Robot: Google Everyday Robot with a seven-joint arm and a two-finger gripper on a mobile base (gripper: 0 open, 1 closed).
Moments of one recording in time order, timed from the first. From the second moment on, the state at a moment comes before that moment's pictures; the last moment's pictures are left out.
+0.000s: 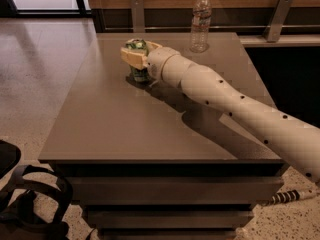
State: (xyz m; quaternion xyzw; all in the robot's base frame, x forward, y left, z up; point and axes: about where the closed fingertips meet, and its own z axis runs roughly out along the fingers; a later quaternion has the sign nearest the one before) arm 0.733 0.053 0.896 -0.23 0.67 0.27 0.65
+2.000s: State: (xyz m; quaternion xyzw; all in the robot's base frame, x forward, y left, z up) arm 0.733 0.053 0.897 -0.23 0.67 0.27 0.65
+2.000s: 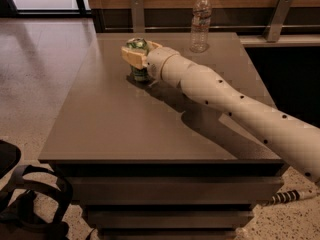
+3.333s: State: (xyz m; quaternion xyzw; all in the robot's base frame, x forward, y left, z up) arm 0.707 0.009 0.868 -0.19 0.74 0.23 0.60
